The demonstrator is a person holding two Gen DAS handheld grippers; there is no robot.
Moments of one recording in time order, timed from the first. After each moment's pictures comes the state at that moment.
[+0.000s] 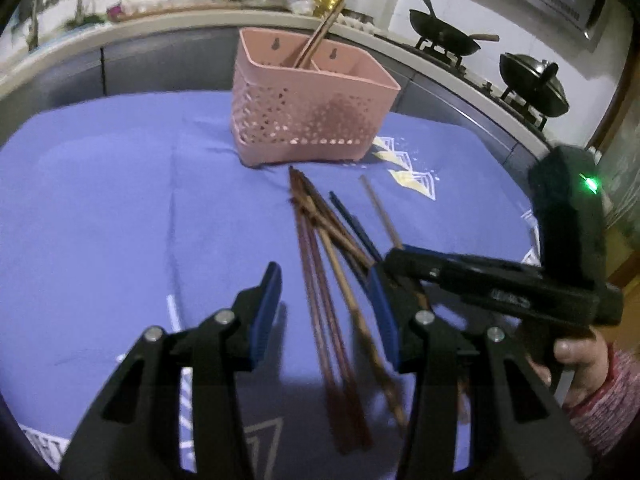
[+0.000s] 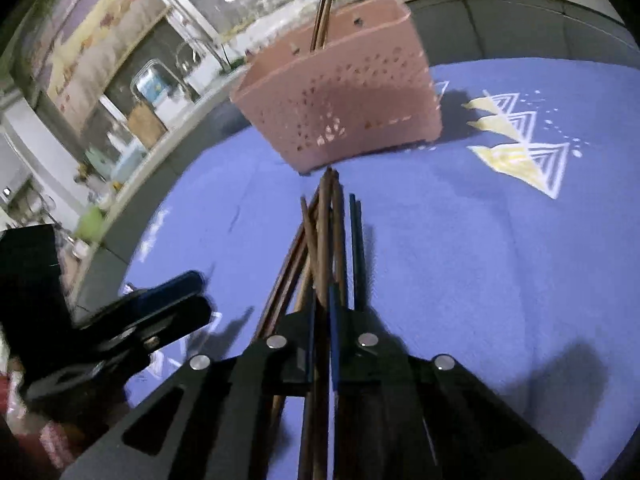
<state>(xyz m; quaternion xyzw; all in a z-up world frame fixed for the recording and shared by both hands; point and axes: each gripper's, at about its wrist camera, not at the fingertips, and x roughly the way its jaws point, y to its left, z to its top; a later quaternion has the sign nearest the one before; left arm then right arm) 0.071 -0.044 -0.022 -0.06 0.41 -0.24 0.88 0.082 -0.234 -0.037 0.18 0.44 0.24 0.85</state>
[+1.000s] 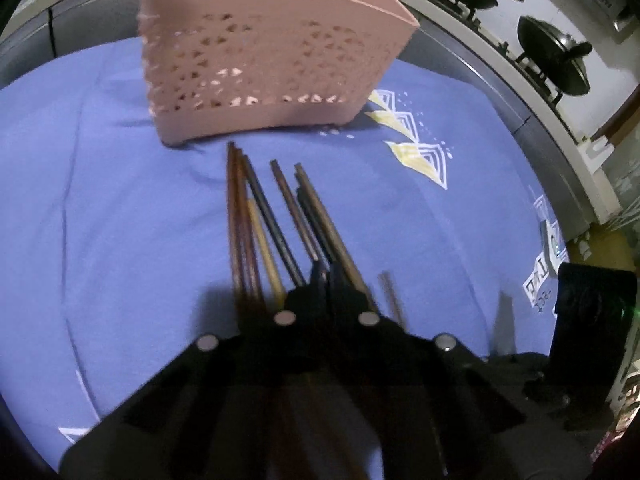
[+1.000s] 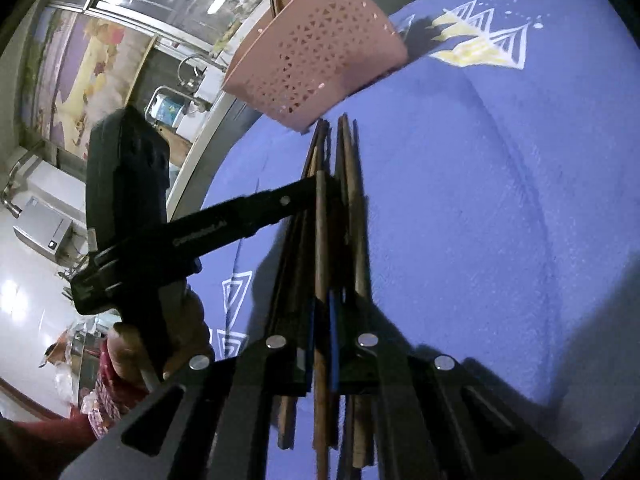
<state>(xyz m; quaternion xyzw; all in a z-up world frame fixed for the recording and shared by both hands) 0.142 -0.097 -0.054 -0.05 0.51 -0.25 0.82 0.057 -0.266 -0.080 0.30 0.47 0.29 0.78</state>
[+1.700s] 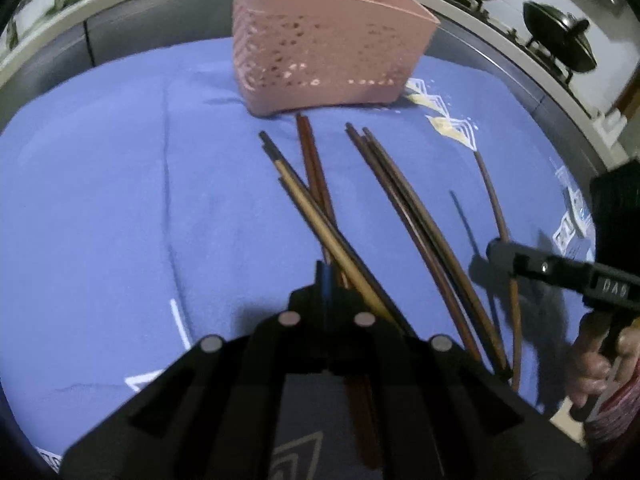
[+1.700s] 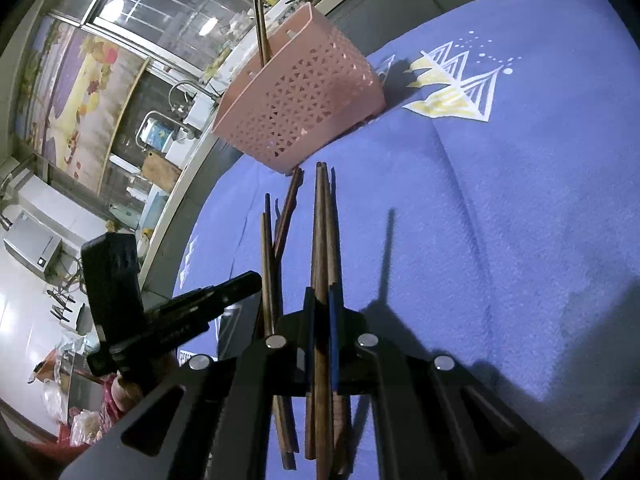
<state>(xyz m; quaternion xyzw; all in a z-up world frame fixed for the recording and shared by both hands) 0.099 -0.052 -0.048 0.02 0.49 -0.21 0.84 0.062 -0.289 -0.067 0.31 0.44 0.25 0.80</state>
